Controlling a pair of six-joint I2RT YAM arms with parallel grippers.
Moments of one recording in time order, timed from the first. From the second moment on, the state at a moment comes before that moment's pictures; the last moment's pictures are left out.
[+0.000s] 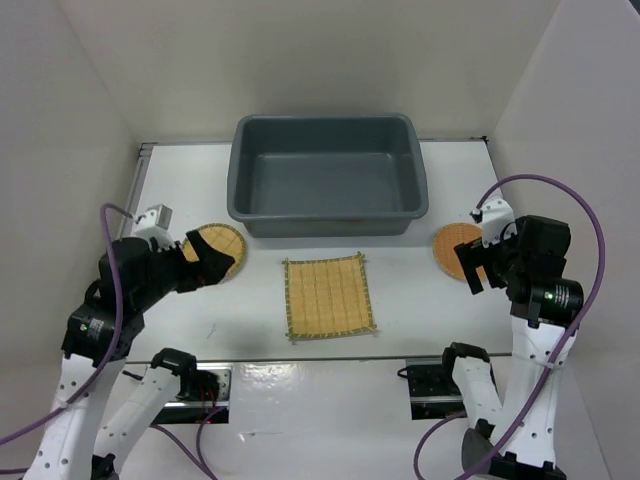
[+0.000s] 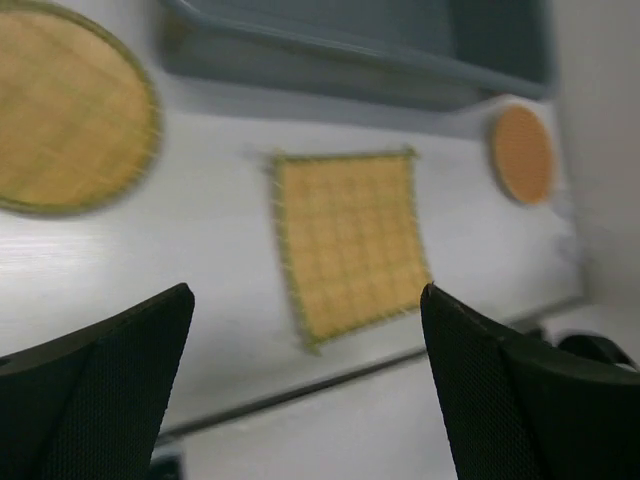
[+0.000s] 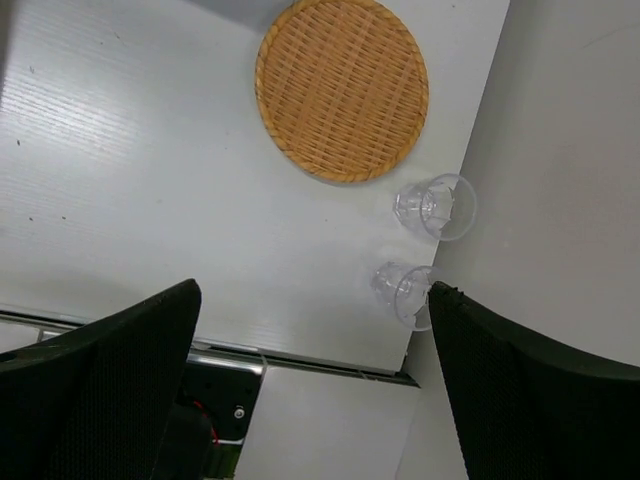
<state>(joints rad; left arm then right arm) -0.23 0.62 1.03 -0.93 0.12 -0.53 -0.26 0.76 1.21 -1.20 -0.14 -0.61</state>
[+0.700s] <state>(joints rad) -0.47 1.02 0.67 -0.58 0.32 -0.79 -0.09 1.12 1.15 -0.99 -0.58 -0.47</state>
